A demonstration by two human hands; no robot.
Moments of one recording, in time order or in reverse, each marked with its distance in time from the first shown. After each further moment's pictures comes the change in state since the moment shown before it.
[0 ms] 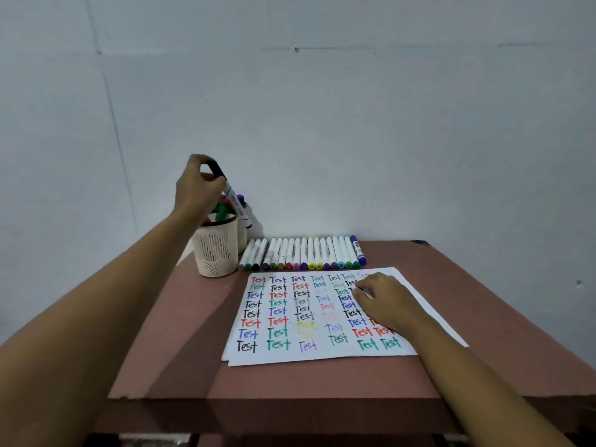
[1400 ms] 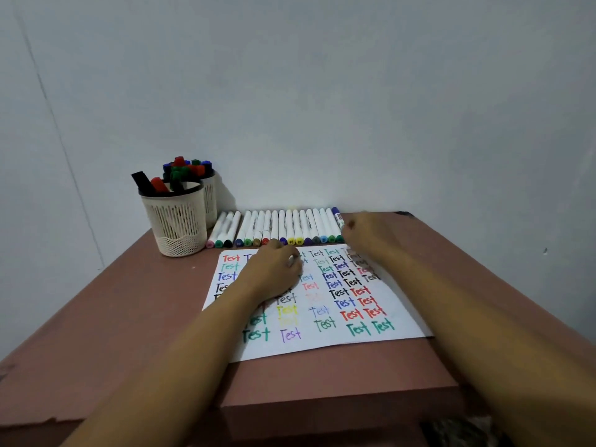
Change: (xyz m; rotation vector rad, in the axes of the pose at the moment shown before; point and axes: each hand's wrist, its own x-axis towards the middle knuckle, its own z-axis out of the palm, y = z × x) left_hand -0.114 -0.062 0.114 0.576 -0.716 0.186; right_hand 0.067 -0.013 -0.022 0.131 0.067 0.170
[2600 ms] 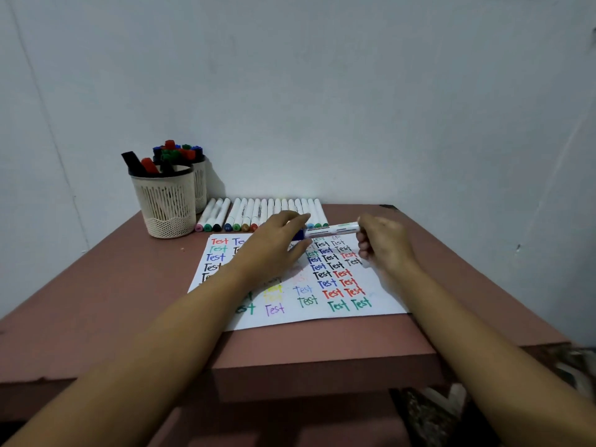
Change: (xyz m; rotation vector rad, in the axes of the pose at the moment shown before) left_hand -0.008 0.021 -0.005 0.012 0.213 0.363; right_hand -0.065 0.009 -0.013 0.991 0.163 0.278
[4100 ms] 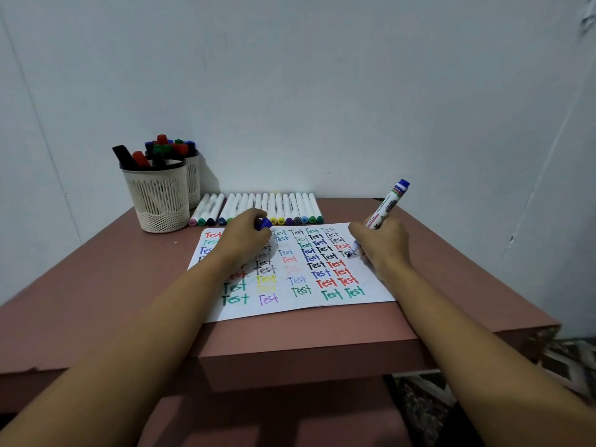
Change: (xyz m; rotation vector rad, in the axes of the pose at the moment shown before) left_hand -0.005 -0.013 -0.009 -0.307 0.027 -0.544; right_hand -0.003 0.018 -0.008 -0.269 0.186 -0.069
